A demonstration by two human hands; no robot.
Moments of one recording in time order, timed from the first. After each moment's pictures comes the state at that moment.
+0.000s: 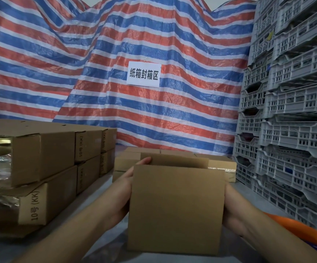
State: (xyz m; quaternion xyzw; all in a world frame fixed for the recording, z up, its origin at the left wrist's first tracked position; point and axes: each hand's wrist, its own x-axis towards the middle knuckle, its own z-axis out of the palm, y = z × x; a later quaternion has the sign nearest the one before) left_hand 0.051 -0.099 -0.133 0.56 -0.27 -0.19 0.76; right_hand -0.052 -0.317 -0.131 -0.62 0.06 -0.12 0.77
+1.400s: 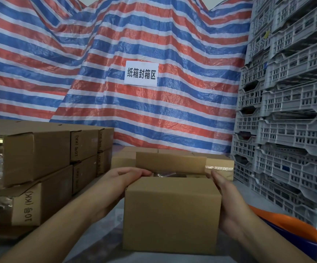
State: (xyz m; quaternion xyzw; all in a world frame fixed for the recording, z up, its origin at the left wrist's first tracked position) left_hand 0.052 -0.089 -0.121 0.69 -0.30 -0.11 0.65; right_hand -0.039 -0.334 -0.147 -0.54 0.04 -0.17 0.82
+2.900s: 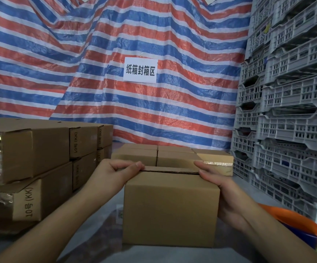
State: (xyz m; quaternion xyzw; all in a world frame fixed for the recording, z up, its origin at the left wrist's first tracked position) left_hand 0.061 -0.087 -0.126 0.69 -0.35 0.05 0.63; right_hand -0.052 -0.332 -0.137 -0.59 0.00 -0.15 0.79
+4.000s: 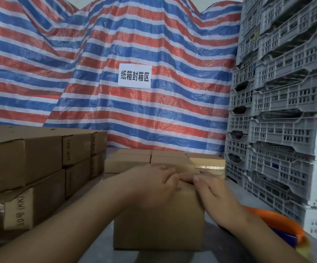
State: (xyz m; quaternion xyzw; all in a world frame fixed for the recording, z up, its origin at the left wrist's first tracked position) left_hand 0.005 -0.149 -0.078 0.88 -0.47 0.07 0.10; right_hand -0.059 -0.343 -0.134 -0.88 -0.15 -0.40 0.22
